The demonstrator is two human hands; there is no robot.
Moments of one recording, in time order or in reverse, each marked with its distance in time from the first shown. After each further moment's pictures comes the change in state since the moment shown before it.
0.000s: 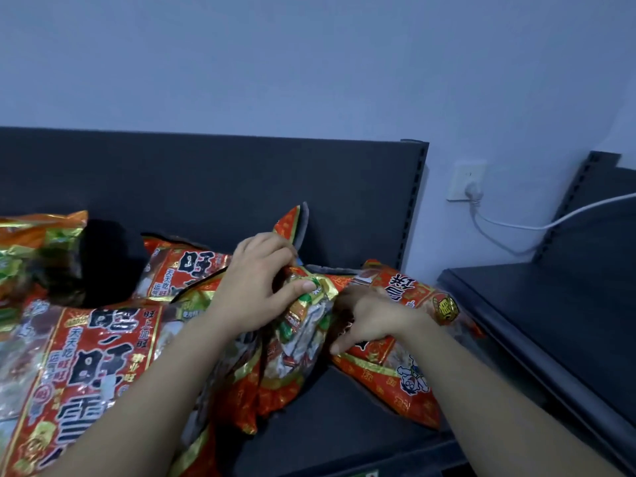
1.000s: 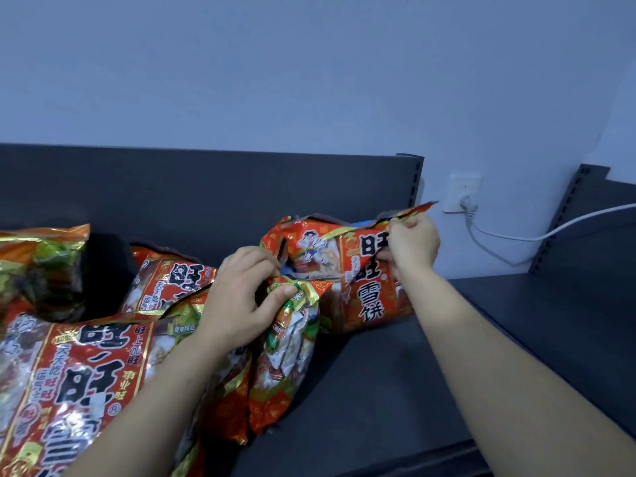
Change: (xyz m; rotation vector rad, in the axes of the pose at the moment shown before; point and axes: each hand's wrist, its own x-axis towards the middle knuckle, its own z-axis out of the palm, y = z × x) left_hand -0.011 -0.008 -0.003 -0.049 0.184 -0.041; right_hand 0.019 0.014 -0.076 1.220 1.122 0.409
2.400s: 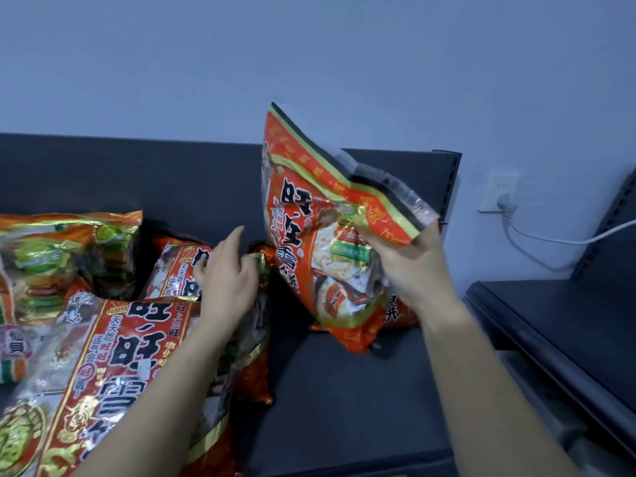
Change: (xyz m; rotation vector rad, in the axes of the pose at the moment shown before) left_hand -0.009 -0.008 -0.031 0.022 0.103 -0.700; right_hand -0.127 -0.051 -0.028 0.382 -0.715 -0.538
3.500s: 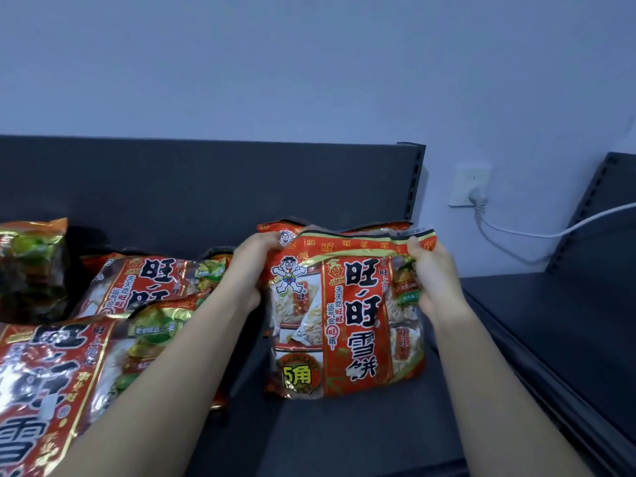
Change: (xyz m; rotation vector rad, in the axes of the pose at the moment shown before) left_hand 0.026 0.073 0.078 -0.840 -0.384 -0.622; right_hand 0.026 0.113 -0.129 -0.002 0.487 0.668
